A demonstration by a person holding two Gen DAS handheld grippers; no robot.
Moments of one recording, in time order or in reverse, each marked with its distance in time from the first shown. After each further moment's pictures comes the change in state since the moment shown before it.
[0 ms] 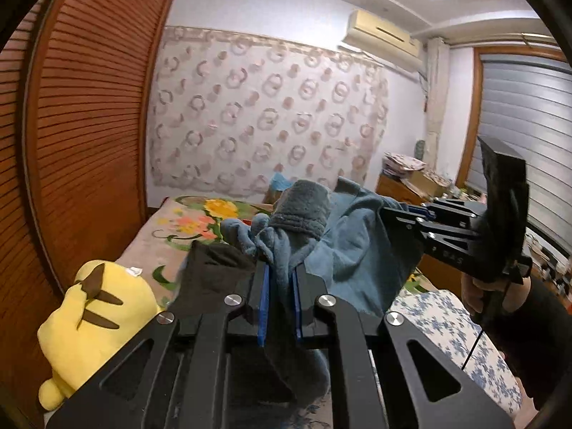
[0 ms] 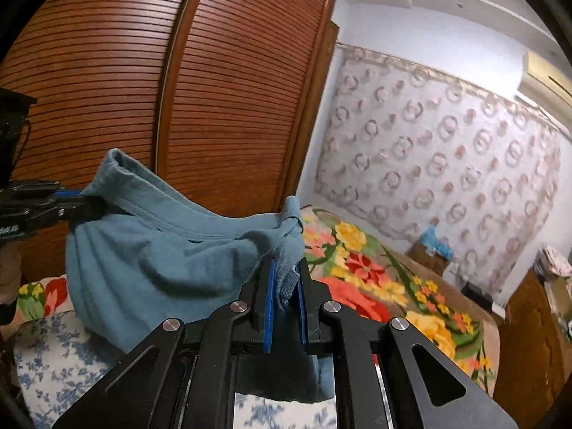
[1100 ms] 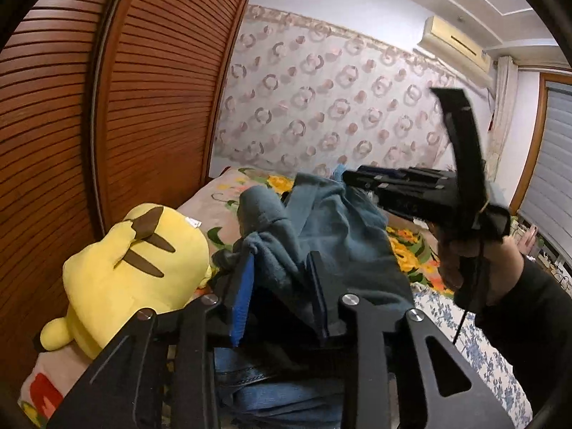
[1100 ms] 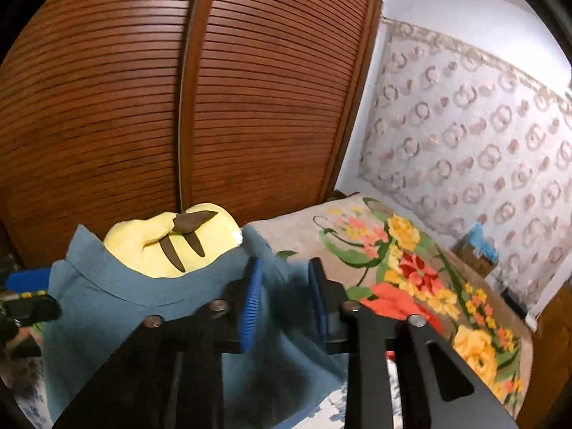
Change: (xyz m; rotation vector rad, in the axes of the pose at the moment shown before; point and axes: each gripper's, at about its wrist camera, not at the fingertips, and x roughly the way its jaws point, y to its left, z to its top) left arm 0.008 0.054 -0.062 -0.172 0.039 0.214; right arm 0.122 -0.004 0.020 -0.022 0.088 0.163
